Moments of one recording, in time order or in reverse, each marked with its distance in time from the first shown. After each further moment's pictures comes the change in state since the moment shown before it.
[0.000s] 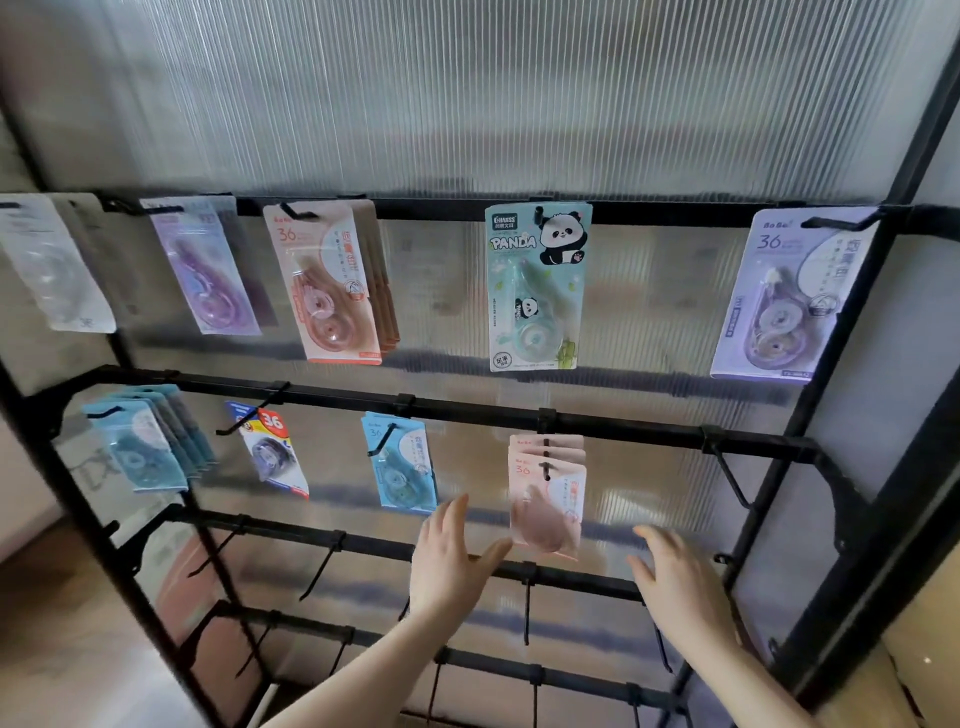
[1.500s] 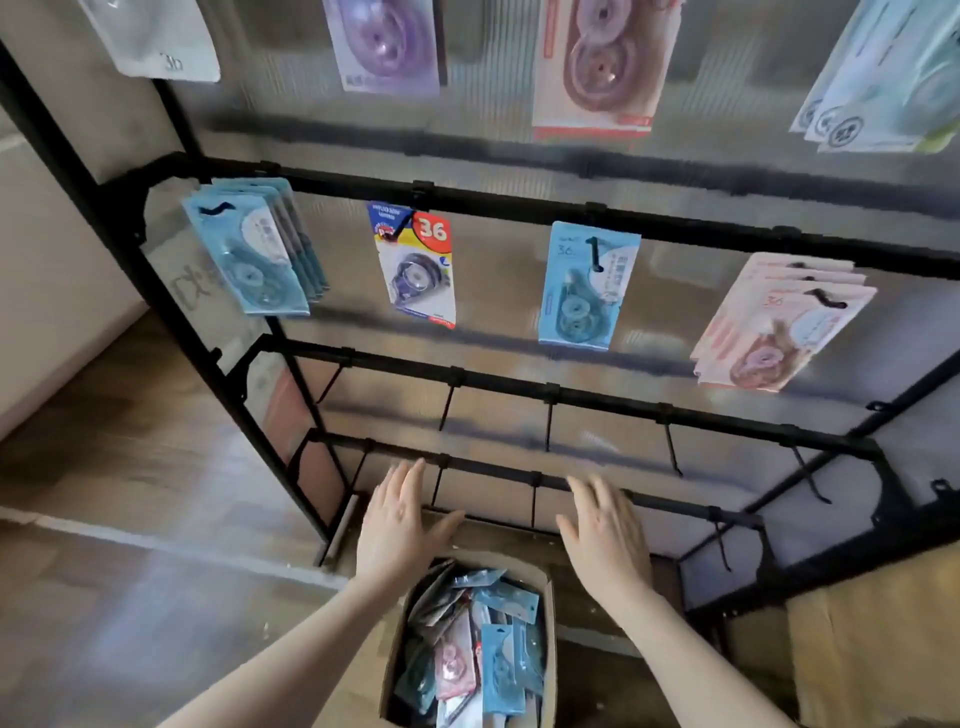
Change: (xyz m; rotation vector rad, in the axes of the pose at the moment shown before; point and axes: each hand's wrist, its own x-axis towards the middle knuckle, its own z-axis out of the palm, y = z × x) left_hand -0.078 -0.276 -0.086 0.230 -0.219 -0.113; right_hand -0.116 -0.218 0.187 -0.020 -0.219 -0.033
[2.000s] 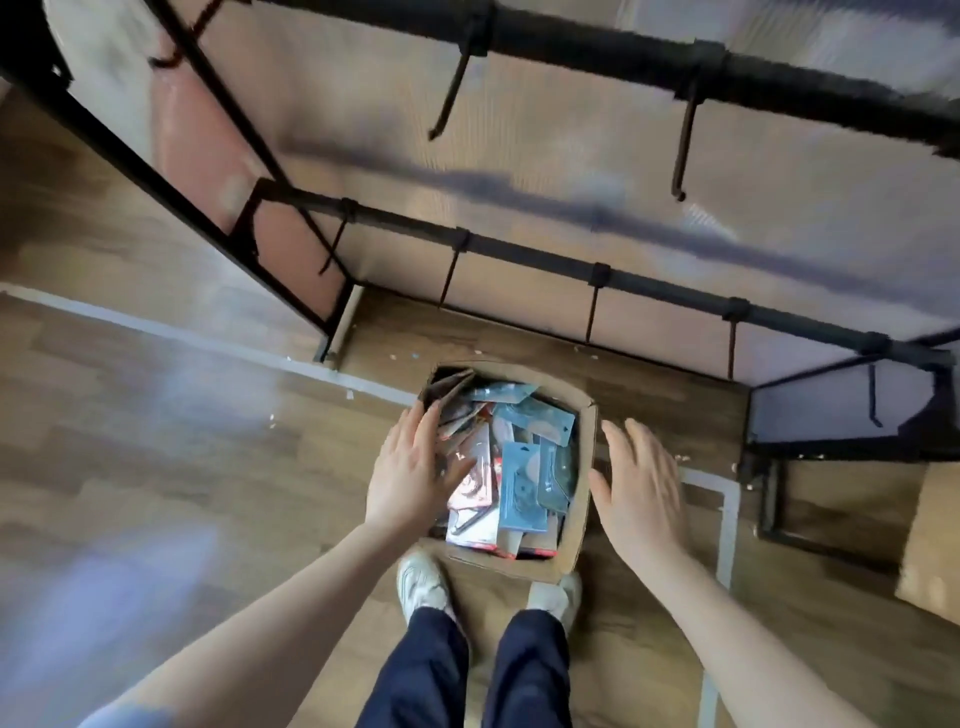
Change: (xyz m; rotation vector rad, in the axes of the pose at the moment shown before) left_hand -0.032 -0.112 0.229 0.025 -0.337 -0.195; right_hand -0.041 0.068 0.208 -0.029 -0.483 0.102
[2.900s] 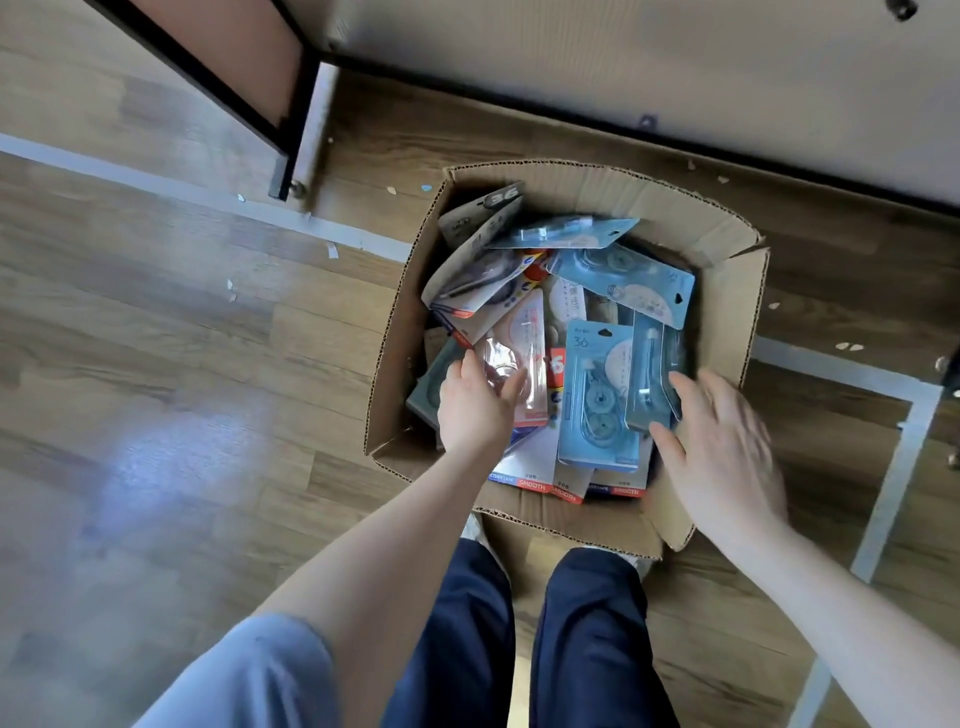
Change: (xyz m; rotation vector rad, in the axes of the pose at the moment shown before) left_hand 0.087 -0.086 0.253 -0.242 -0.120 -0.496; right_hand 0.070 0.062 0.230 -0.032 -0.200 0.033
